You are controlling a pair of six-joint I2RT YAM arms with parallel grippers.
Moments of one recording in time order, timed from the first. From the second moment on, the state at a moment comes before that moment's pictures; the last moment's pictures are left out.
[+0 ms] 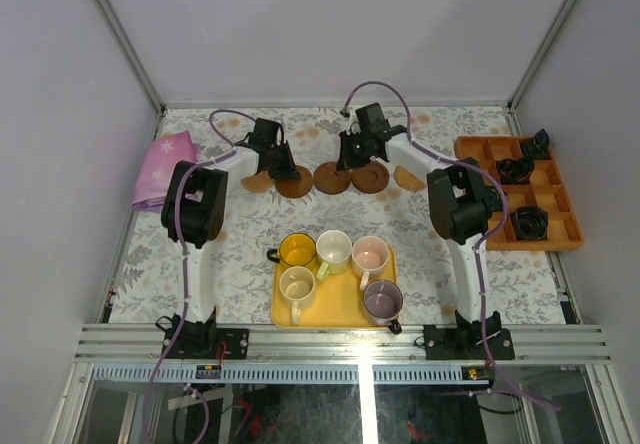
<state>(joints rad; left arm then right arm) -0.24 2.13 1.45 -0.24 0.27 -0.52 0.44 2.25 1.77 -0.40 -0.34 0.24</state>
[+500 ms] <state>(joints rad) -0.22 2.20 1.55 -0.24 0.28 -0.52 0.48 2.30 1.79 -0.41 -0.39 0.24</state>
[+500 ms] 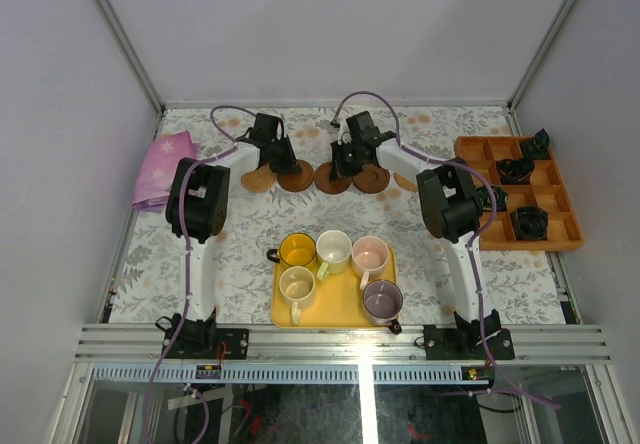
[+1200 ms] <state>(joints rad) -0.16 2.20 1.55 -0.23 0.29 -0.52 0.48 2.45 1.99 -0.44 -0.36 0.24</state>
